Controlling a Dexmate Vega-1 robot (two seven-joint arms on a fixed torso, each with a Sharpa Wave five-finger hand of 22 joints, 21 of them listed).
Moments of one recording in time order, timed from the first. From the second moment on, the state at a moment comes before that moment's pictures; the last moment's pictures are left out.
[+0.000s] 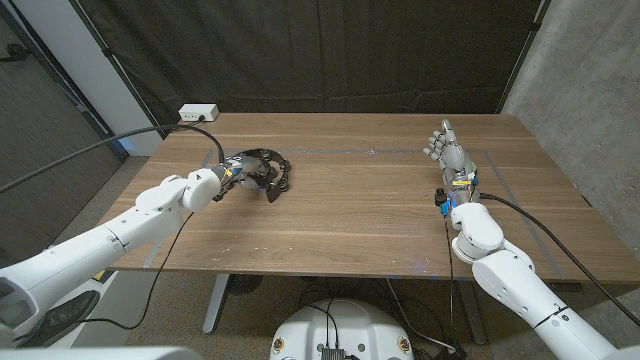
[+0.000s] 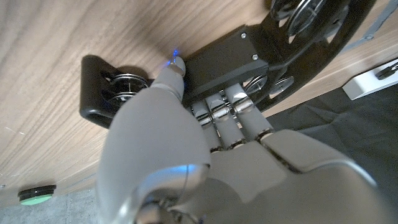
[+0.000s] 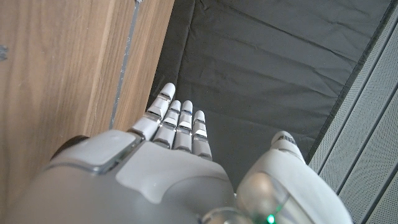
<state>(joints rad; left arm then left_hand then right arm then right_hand) 0.78 0.98 0.64 -1.68 0.59 0.13 -0.16 1.33 0.16 0.25 -0.14 0.21 0.86 -0.01 0.31 0.21 0.87 -0.08 0.27 0.24 0.93 -0.12 0.25 0.19 0.79 -0.09 0.43 0.18 -1.26 -0.55 -0.24 -1.92 0.47 0.14 -0.47 0.29 -0.08 0.22 -0.05 0.22 0.25 0.08 0.20 0.19 0.30 0.10 0.22 0.19 0.24 0.04 0.20 0.19 0.29 -0.04 0.41 0.17</state>
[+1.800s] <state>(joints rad) 0.84 0.95 0.47 -1.87 0.50 0.23 0.14 1.30 0.15 0.27 -0.16 0.19 0.87 0.02 0.36 0.30 0.95 -0.08 0.34 0.44 1.03 -0.12 0.25 0.20 0.91 -0.09 0.45 0.17 -1.30 -0.52 -0.22 -1.90 0.45 0.26 -0.44 0.29 -0.08 0.22 -0.05 0.22 0.25 0.08 0.20 0.19 0.30 0.11 0.22 0.19 0.25 0.04 0.20 0.19 0.30 -0.04 0.39 0.18</state>
